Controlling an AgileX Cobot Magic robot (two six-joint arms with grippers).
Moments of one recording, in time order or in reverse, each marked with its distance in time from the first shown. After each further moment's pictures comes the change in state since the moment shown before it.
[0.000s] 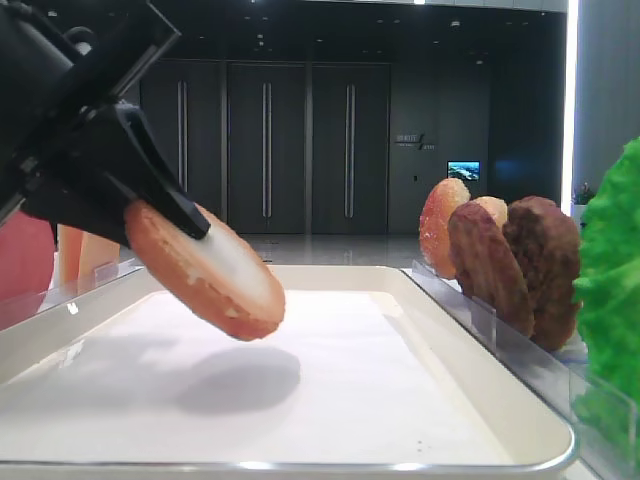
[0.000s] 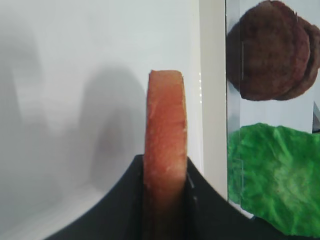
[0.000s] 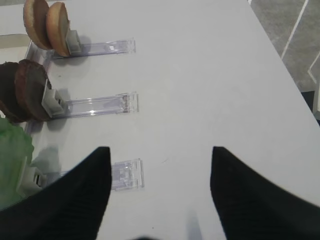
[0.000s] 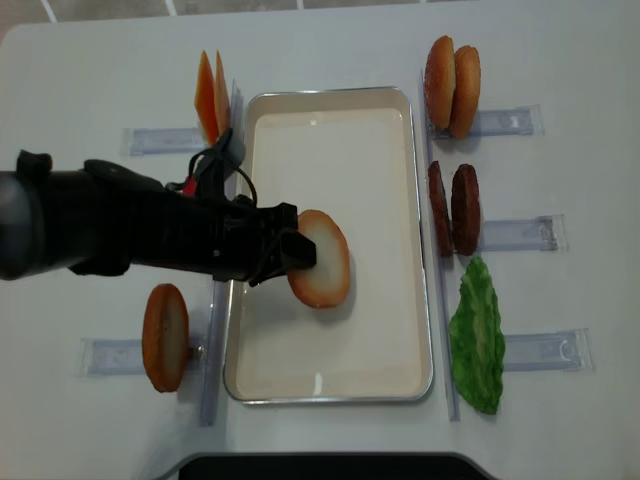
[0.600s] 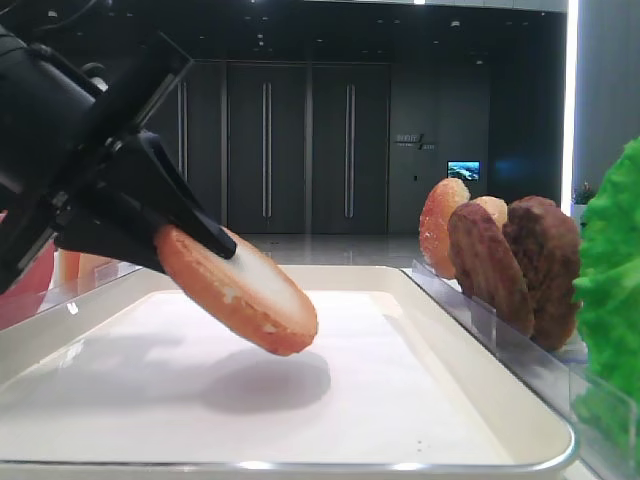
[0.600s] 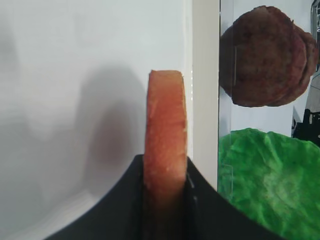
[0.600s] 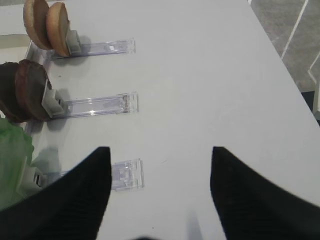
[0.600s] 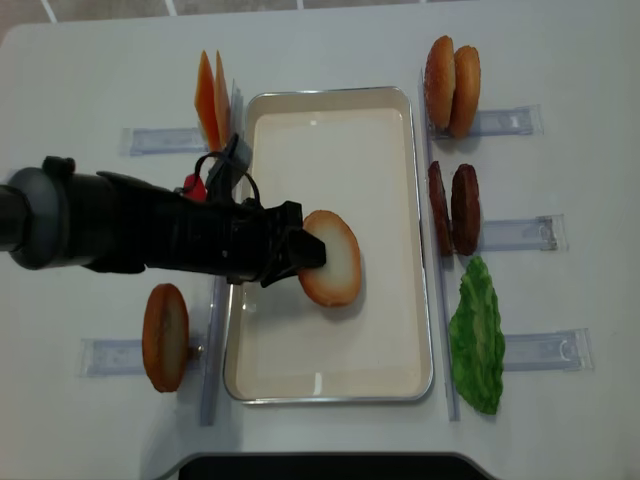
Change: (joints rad) left arm 0.012 0.097 0.000 -0.175 0.079 0.169; right arm 0.000 0.000 0.000 0.000 0.000 0.000
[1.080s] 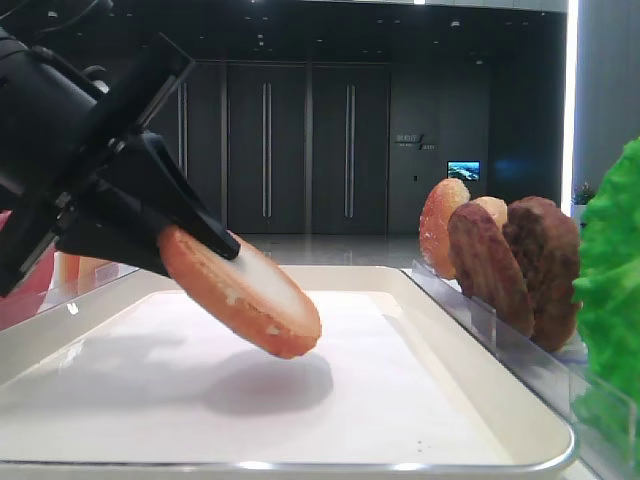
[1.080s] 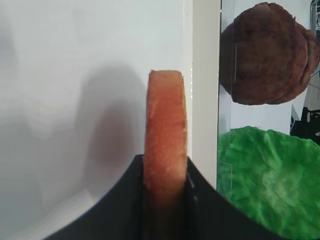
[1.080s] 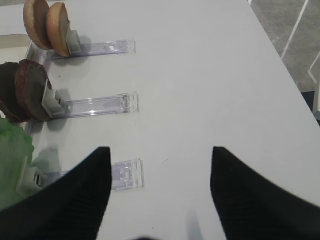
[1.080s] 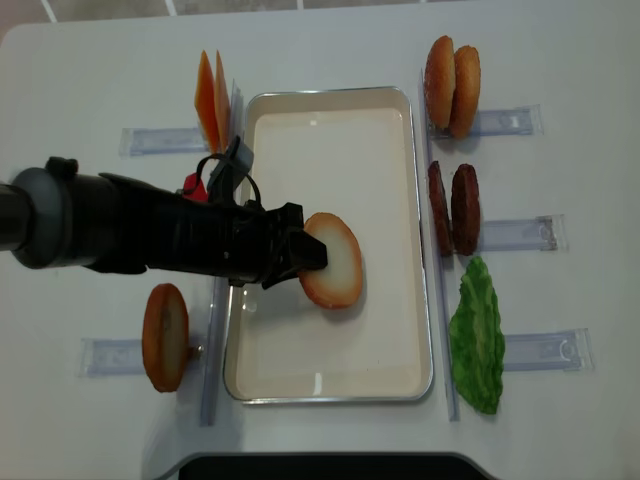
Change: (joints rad) left arm 0.000 0.010 0.000 -0.005 0.011 0.005; right arm 0.000 0.000 0.000 0.000 0.000 0.000
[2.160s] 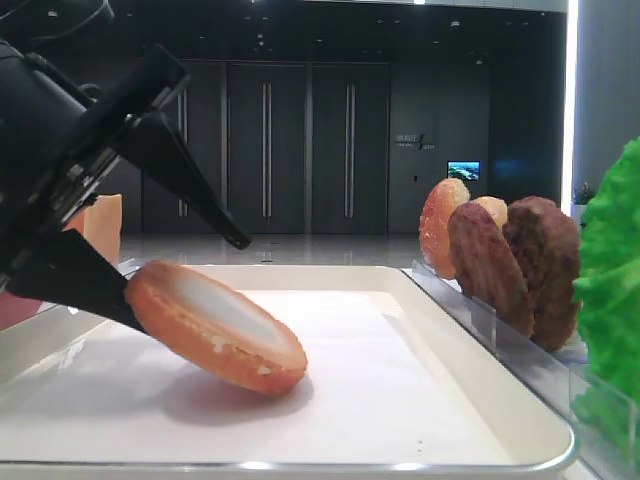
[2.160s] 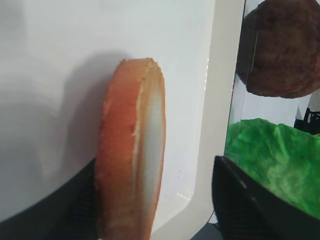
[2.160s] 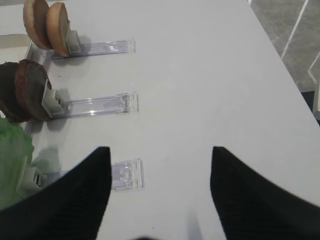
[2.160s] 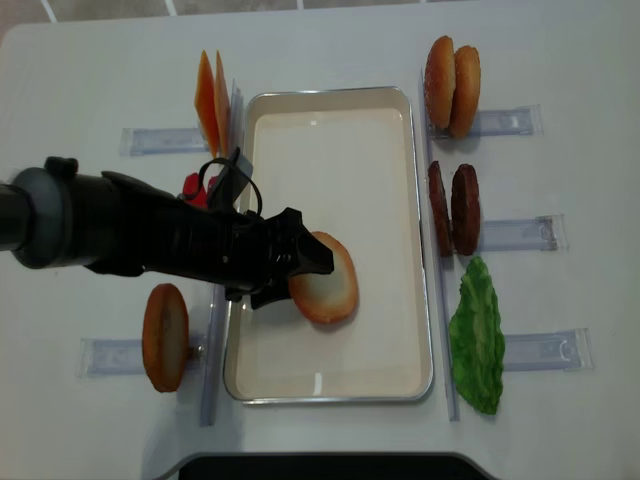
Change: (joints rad) left arm 0.000 0.000 0.000 0.099 0.003 -0.162; right arm 0.000 0.000 0.000 0.000 0.000 0.000
